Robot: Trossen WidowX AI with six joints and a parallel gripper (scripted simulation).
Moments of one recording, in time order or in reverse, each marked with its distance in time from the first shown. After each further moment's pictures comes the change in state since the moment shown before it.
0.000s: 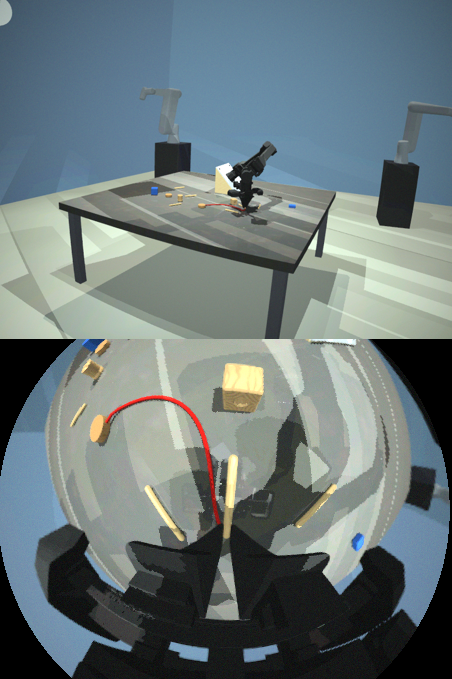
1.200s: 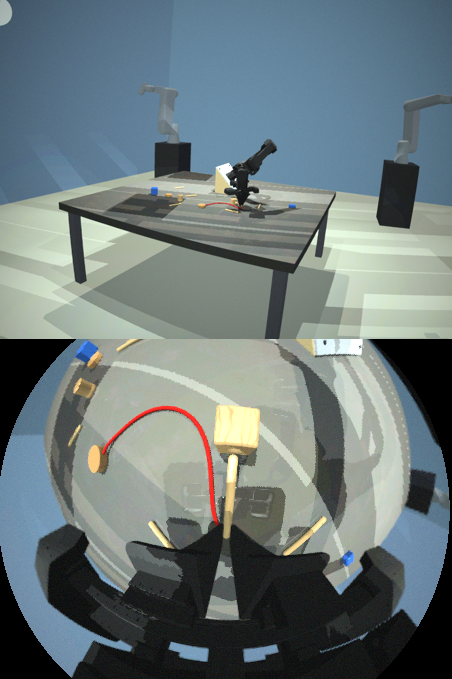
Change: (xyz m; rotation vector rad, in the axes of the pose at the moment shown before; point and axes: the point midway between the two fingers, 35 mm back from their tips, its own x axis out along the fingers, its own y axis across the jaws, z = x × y) arm 0.002 -0.002 0.046 0.003 -0.001 -0.001
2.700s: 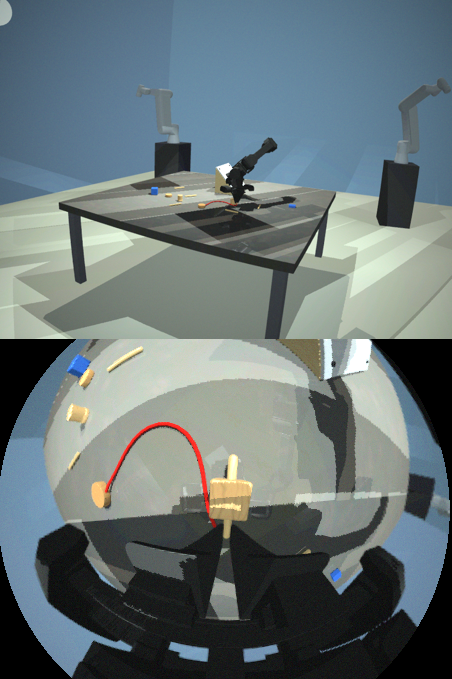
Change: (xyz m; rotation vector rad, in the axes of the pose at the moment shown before) arm 0.001 0.000 0.055 0.001 -0.003 -0.001
